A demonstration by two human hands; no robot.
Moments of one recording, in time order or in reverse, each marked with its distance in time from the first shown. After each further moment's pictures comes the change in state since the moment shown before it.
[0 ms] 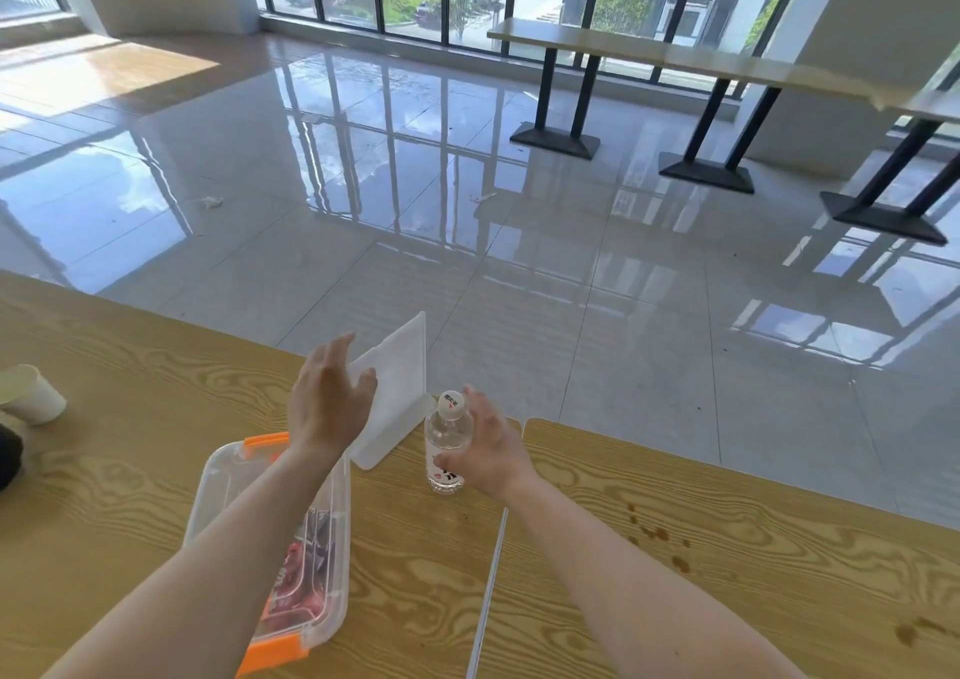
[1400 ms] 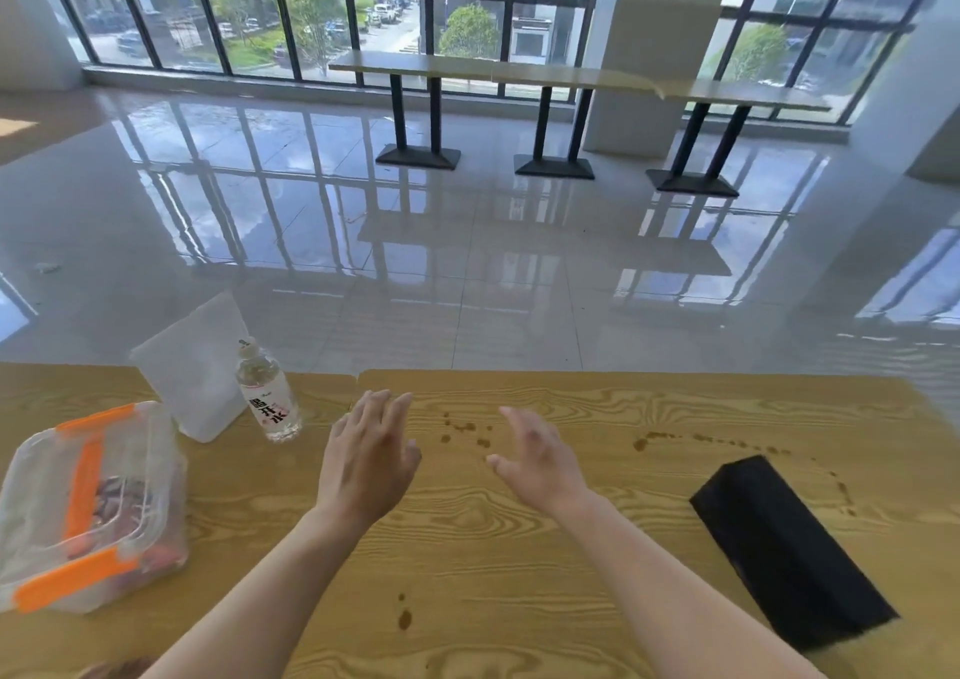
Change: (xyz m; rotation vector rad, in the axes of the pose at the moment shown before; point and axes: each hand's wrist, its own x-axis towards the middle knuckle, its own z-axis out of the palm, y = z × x) left_hand -0.270 0.184 0.064 0.248 -0.270 0.552; right_hand -0.269 0.179 -0.151 -0.279 0.277 0.130
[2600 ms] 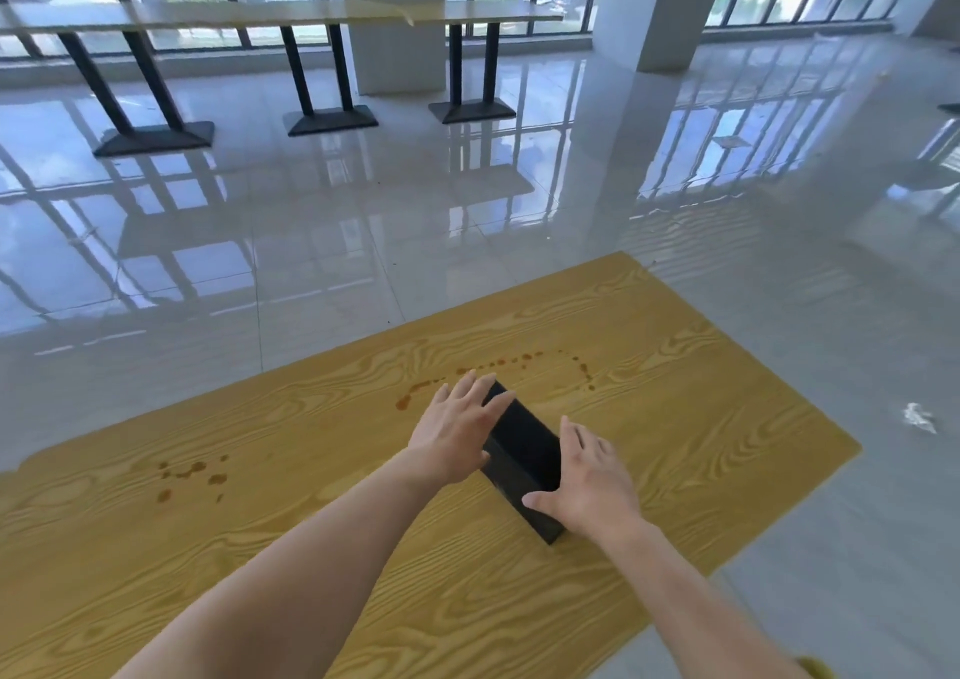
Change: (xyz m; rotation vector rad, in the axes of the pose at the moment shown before) left_hand 0.040 0.382 0.173 0.120 -0.444 0.820; right_hand -0.181 0.298 -0.113 -0.200 0.089 0.623
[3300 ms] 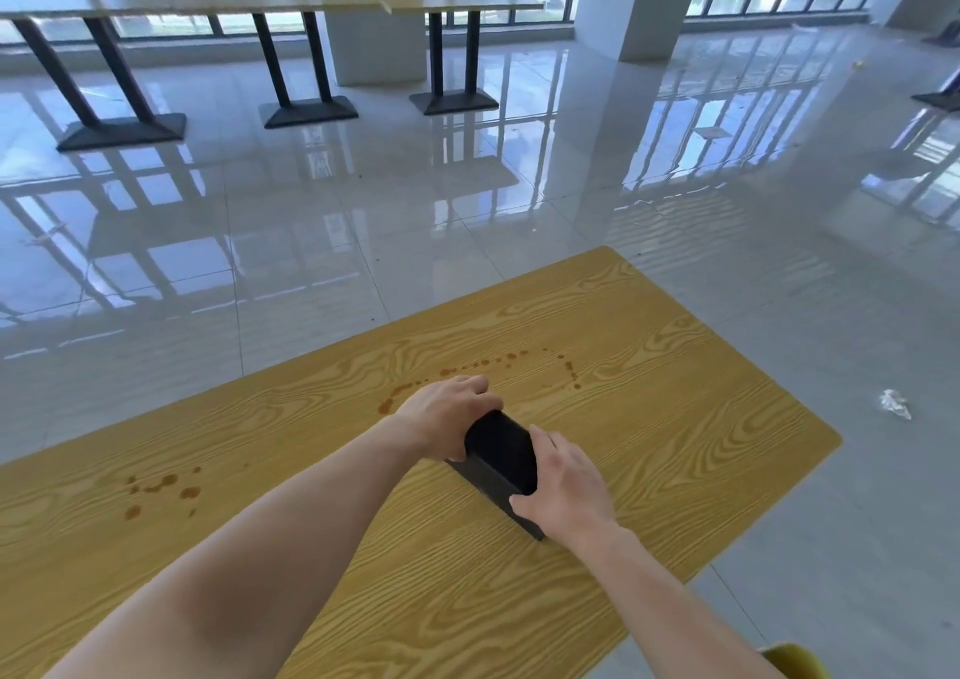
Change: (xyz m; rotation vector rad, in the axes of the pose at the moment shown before) left_hand 0.035 -0.013 -0.023 -0.022 -0.129 0.212; right_hand 0.004 -0.007 0.002 0.122 0.078 -0.079
